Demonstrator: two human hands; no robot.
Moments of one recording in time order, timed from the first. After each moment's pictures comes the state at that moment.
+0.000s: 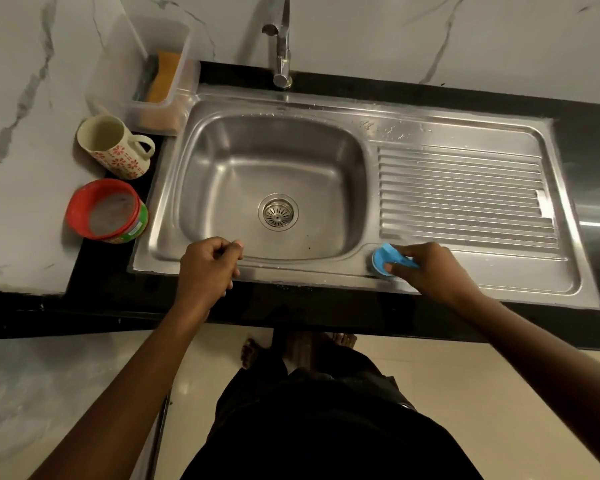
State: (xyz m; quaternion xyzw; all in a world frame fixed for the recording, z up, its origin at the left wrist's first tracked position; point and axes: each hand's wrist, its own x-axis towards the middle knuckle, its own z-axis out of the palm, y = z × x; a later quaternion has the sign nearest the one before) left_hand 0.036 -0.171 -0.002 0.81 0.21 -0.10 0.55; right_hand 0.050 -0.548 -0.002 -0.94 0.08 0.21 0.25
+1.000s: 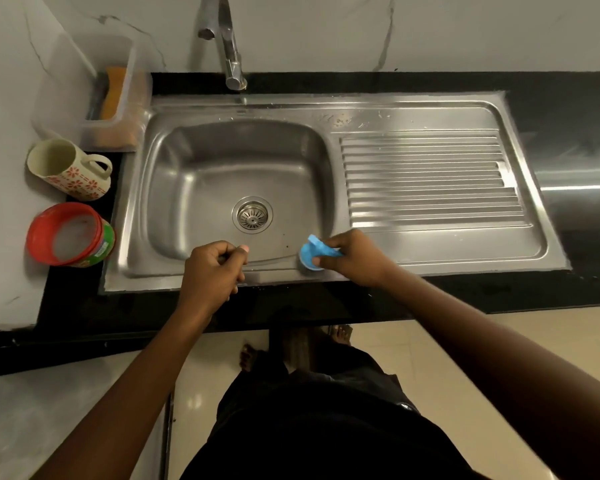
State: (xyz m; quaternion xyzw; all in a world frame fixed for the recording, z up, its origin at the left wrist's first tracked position) left_hand 0.040 -0.217 0.006 0.83 0.13 -0.14 0.52; right_hand 0.059 -0.489 -0.012 -0.89 0.00 0.25 0.38
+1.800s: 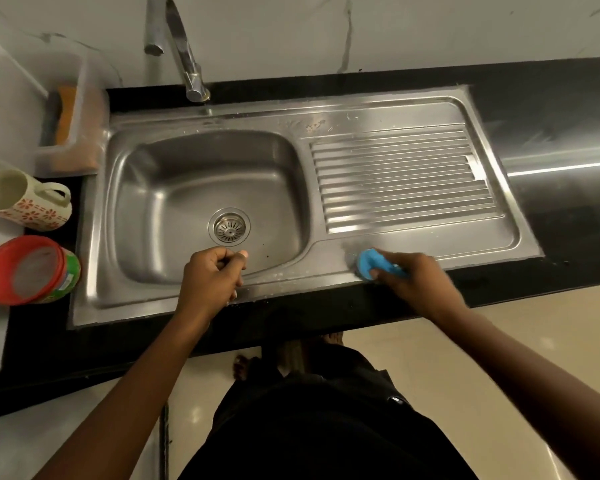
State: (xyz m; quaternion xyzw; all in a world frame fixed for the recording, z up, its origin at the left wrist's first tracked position) left_hand 0.064 -0.252 0.002 0.83 0.12 -0.17 0.52; right_hand -0.011 -0.596 -0.005 -0.92 0.15 0.17 0.32
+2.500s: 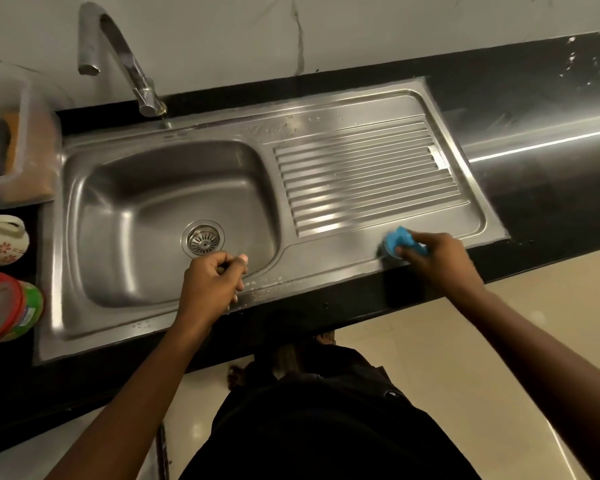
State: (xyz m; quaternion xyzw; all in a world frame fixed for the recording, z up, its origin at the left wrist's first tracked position) left_hand 0.071 -0.299 -0.002 0.83 0.08 -0.20 0.52; right_hand -0.018 -0.669 0.004 -0.90 0.28 0.11 0.31
